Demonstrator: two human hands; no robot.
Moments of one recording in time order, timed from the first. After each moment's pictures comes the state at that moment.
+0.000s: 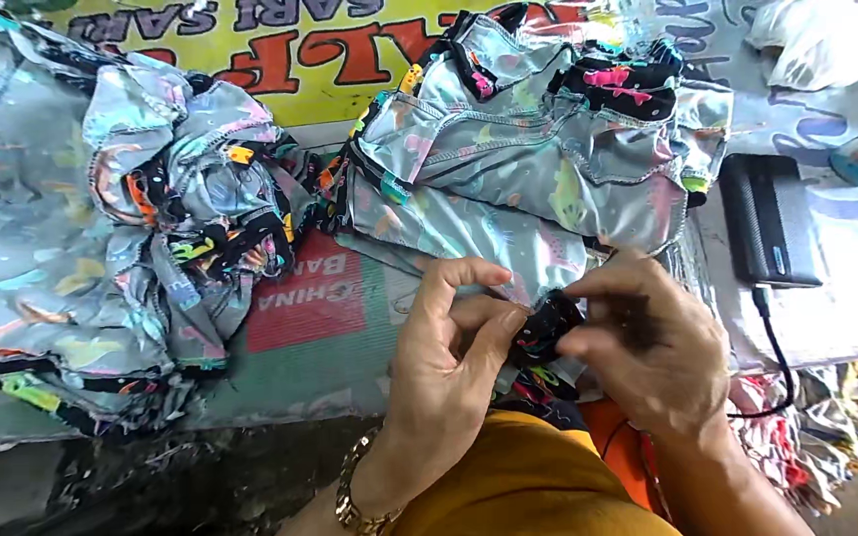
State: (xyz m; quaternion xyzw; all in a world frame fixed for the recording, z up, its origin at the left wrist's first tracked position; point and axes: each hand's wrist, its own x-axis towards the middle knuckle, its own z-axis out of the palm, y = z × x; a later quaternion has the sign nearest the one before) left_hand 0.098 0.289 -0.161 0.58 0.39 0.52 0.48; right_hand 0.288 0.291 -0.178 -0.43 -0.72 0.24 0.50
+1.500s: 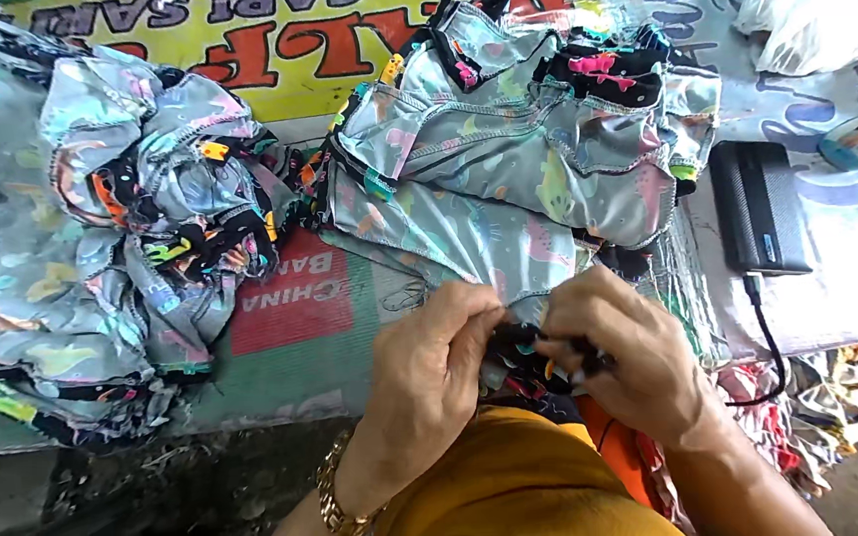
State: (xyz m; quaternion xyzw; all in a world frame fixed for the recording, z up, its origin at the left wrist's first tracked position) left_hand 0.083 0.293 -0.173 0.74 0.39 0.47 0.27; right_hand 0.300 0.288 -0.186 -0.38 -0.82 0.17 0.39
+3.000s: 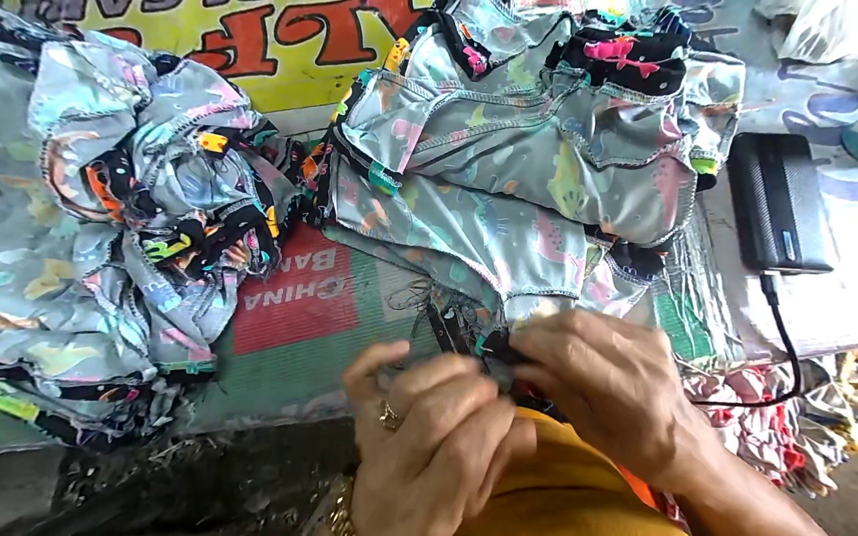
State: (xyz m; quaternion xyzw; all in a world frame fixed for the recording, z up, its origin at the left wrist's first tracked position) left_hand 0.063 0.250 -0.190 0.80 0.39 0.45 0.06; right_hand 0.279 0.268 -0.188 -0.41 -0.83 0.14 0.36
